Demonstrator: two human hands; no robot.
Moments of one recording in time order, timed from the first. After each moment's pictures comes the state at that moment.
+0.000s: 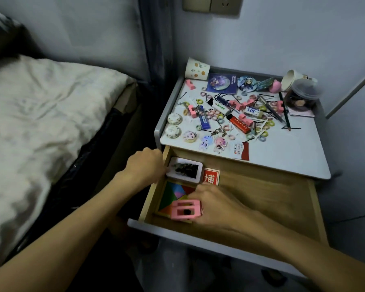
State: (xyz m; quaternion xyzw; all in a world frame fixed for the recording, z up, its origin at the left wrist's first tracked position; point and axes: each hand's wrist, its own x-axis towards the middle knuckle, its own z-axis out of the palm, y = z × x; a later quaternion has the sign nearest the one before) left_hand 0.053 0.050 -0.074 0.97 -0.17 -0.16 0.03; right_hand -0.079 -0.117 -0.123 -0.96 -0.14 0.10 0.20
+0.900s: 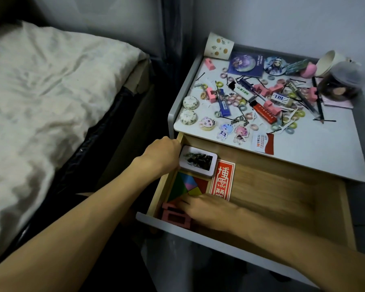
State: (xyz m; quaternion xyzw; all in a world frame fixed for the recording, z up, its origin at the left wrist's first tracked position) left_hand 0.067 0.043 -0.101 0.95 -0.22 -0.20 0.03; right_hand -0.057 -0.075 -0.180 -0.93 -0.32 0.17 0.11
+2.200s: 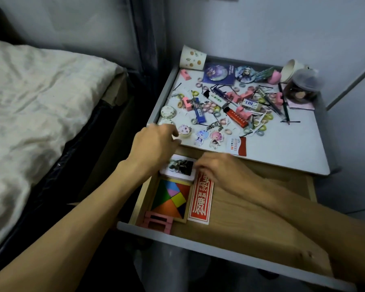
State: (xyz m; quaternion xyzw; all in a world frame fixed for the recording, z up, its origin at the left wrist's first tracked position) left_hand 0.057 0.023 -0.061 0.96 -0.25 -0.01 0.12; right_hand -0.037 -0.158 -0.108 -0.97 -0.15 0.00 0.17
